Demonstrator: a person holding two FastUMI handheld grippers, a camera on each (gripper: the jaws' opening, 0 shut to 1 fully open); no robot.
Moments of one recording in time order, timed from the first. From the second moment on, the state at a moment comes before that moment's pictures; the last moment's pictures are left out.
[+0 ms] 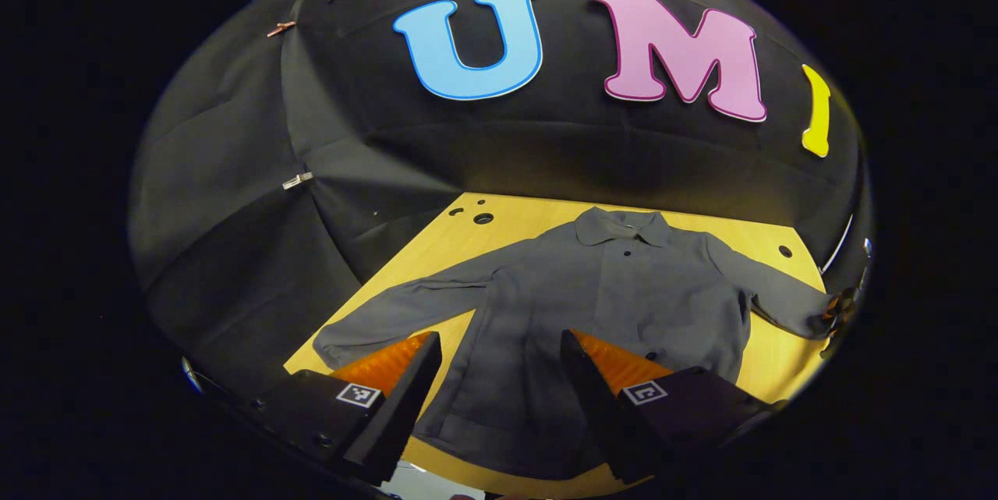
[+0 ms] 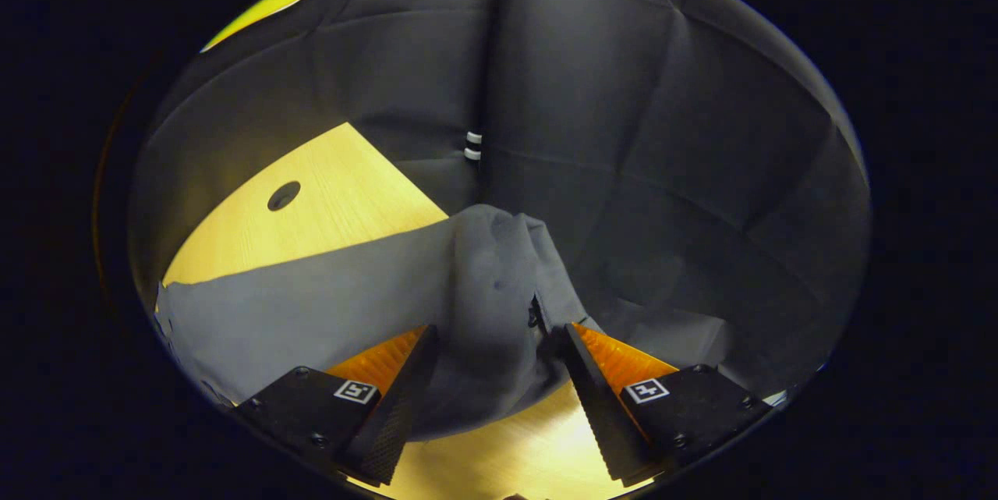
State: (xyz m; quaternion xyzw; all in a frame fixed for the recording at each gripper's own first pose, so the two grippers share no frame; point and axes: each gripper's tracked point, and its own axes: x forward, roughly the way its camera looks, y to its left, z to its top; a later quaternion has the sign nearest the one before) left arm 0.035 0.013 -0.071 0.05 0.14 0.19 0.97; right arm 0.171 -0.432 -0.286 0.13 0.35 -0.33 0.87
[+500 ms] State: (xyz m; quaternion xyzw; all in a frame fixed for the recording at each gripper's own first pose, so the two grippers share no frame) left arm 0.022 0.023 -0.075 0.03 0.14 0.21 0.97; right arm 0.181 -0.411 -0.283 0.14 0.33 -0.30 0.88
